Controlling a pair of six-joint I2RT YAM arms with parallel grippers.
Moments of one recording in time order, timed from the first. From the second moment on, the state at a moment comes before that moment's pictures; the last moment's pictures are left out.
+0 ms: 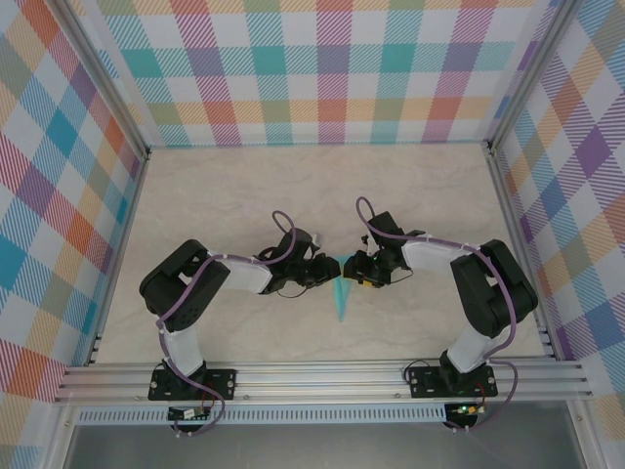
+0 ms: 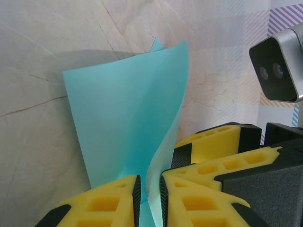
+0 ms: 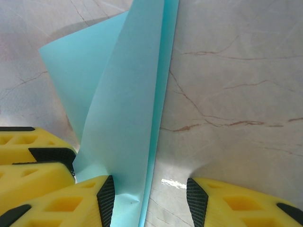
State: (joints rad) left arm -0.72 1.83 0.81 0.33 0.42 -1.03; right arm 0.50 1.68 0.86 -0.40 -0.43 0.67
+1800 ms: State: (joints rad) left arm -0.72 1.86 0.81 0.32 0.41 -1.02; right arm 0.44 1.68 0.94 -0.33 -0.50 0.71
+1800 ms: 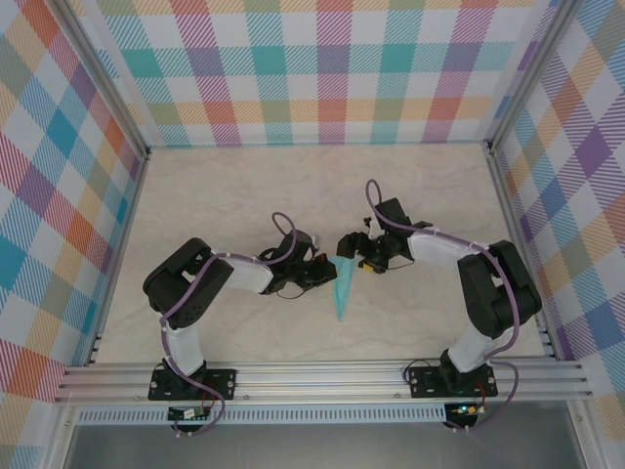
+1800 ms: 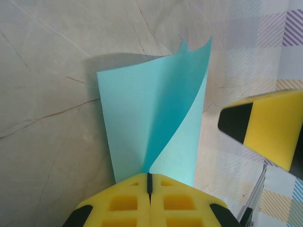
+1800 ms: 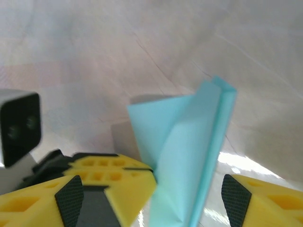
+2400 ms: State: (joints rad) left arm -0.72 1.86 0.81 0.31 0.40 -1.02; right arm 0.44 1.71 0.96 -0.35 -0.50 0.69
